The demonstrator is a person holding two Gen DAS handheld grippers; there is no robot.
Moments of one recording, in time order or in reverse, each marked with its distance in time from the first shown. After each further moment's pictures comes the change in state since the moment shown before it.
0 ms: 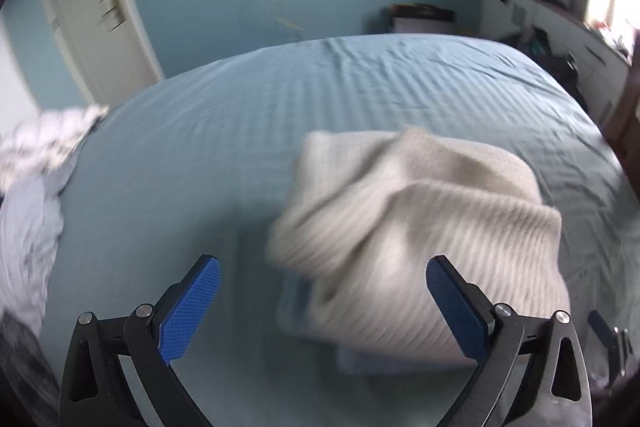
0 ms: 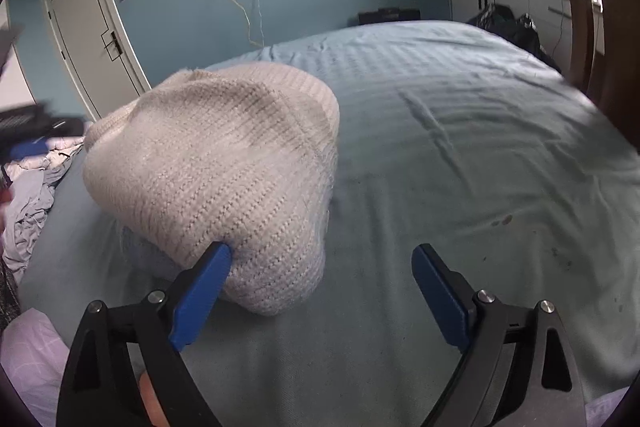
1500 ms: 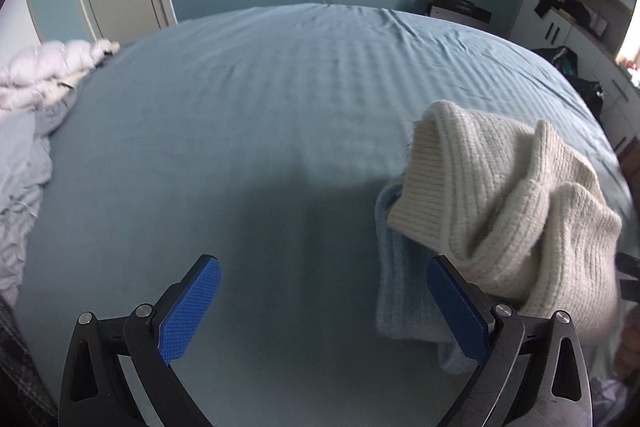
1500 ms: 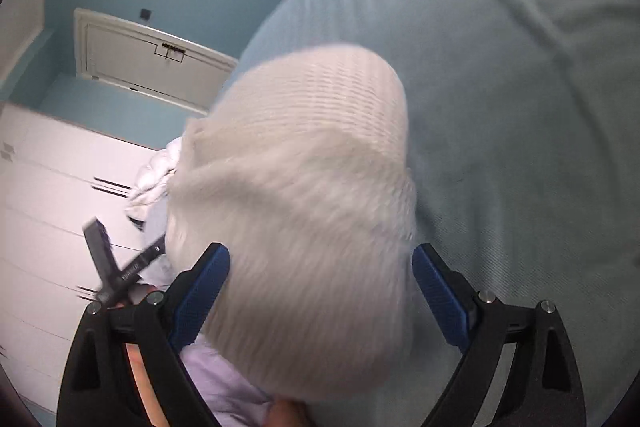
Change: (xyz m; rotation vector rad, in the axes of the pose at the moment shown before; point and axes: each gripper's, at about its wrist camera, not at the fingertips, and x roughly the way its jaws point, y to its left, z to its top) left arm 0.057 0.126 -0.027 -0.185 0.104 -0.057; right arm 0.129 -0.078 0.072 0.447 0.523 0.669
